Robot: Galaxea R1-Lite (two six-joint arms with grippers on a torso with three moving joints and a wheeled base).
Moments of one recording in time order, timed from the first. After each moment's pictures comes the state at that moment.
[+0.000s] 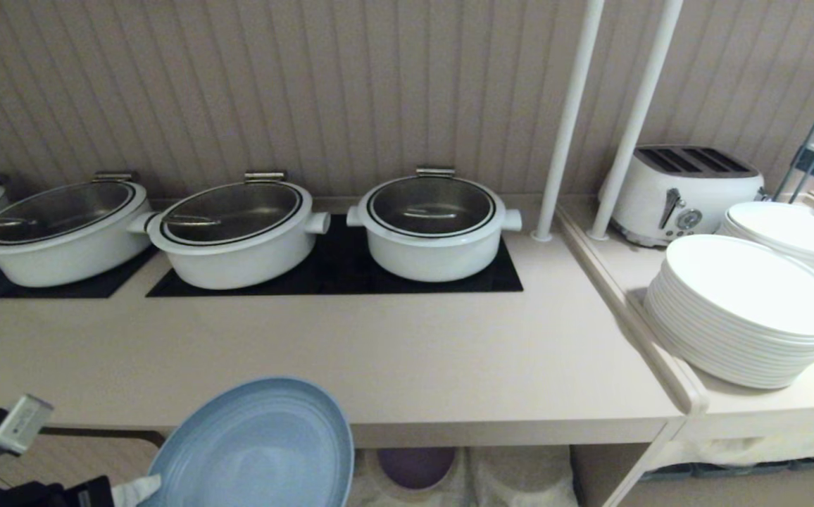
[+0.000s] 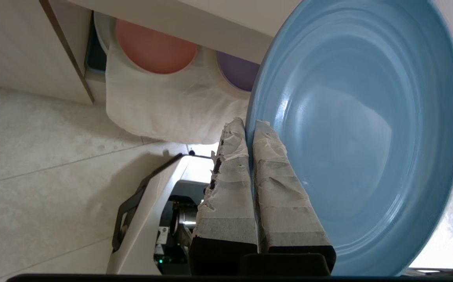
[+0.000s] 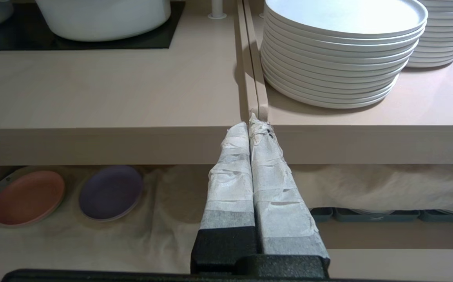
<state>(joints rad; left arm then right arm) -0.12 1.02 -0.21 -0.13 -0.13 -0.50 0.00 0.00 0.00 0.00 0.00 0.00</state>
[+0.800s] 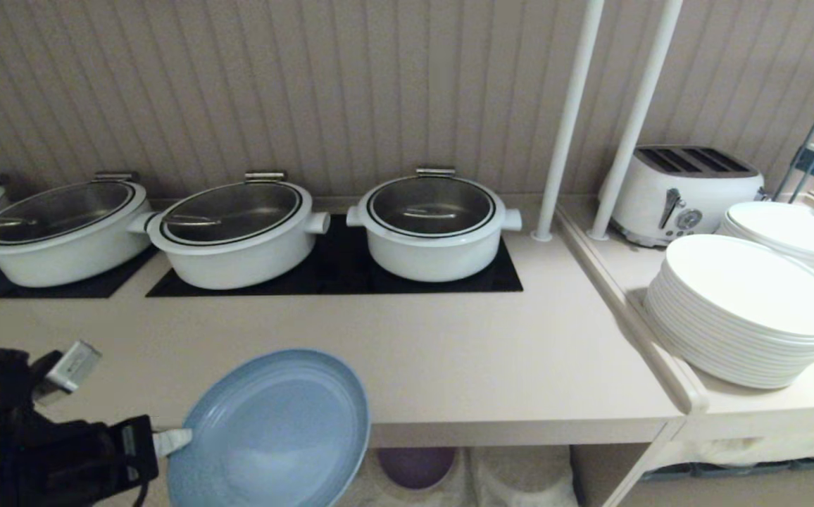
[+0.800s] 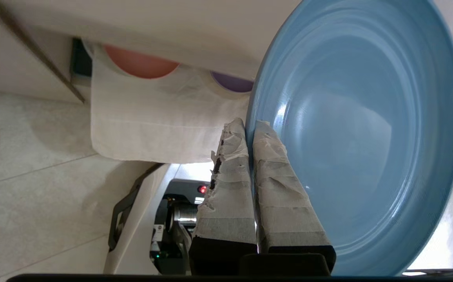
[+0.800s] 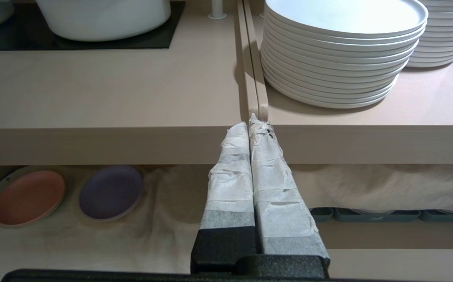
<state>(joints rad) -0.14 1.23 -0.37 -0.13 -0.16 -0.49 0.00 0.00 0.00 0.00 0.00 0.00</state>
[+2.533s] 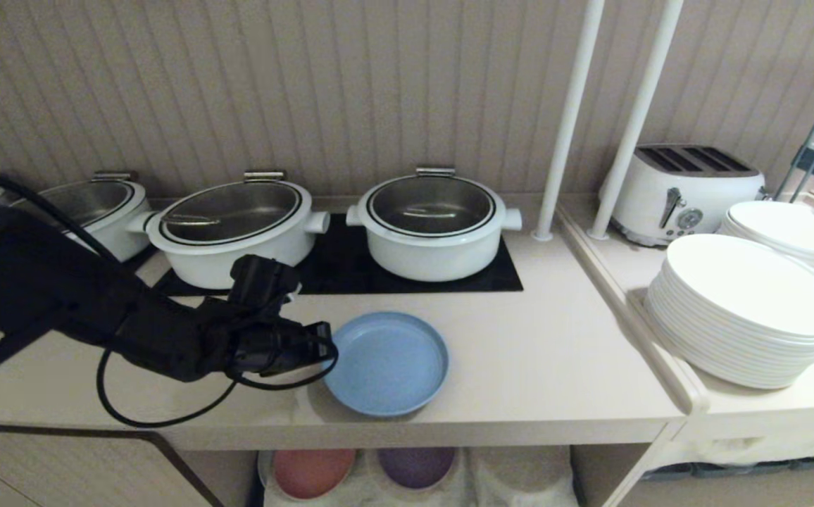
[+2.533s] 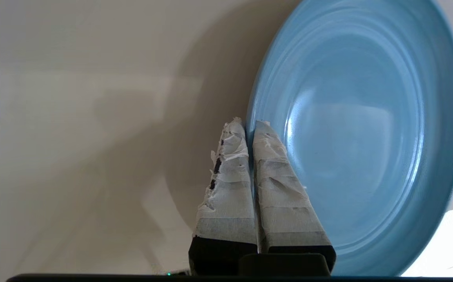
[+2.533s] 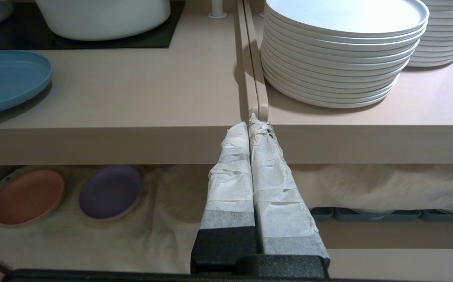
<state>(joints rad) -0.33 2.03 -0.94 -0.27 -0.11 -0.49 0.00 0.00 0.00 0.00 0.00 0.00</state>
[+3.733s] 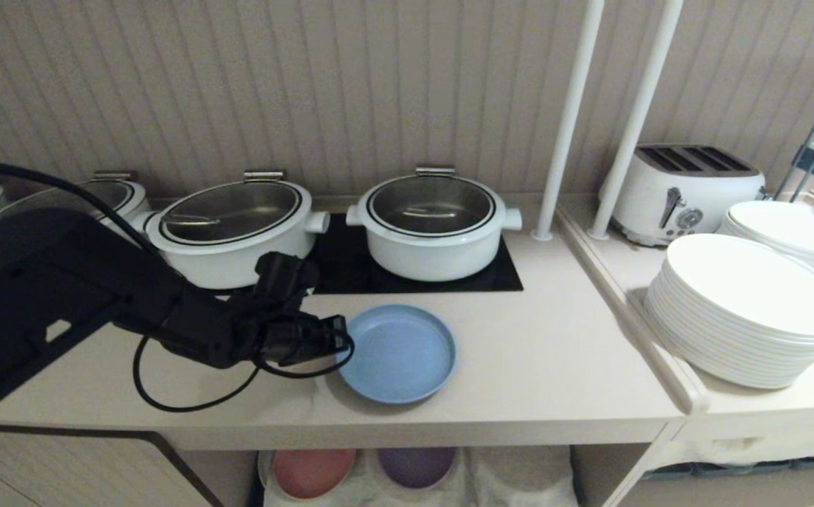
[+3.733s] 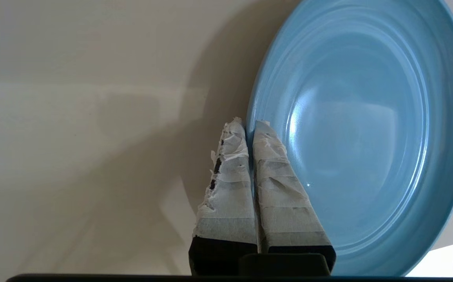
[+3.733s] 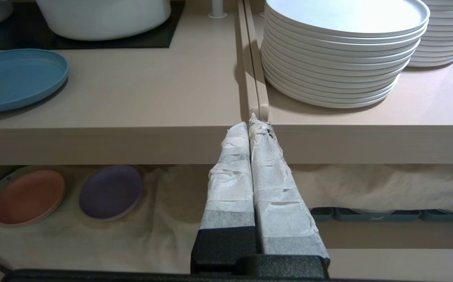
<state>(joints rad) -0.36 2.12 -1.05 -0.27 -0.08 -0.49 0.00 0.00 0.00 0.00 0.00 0.00</state>
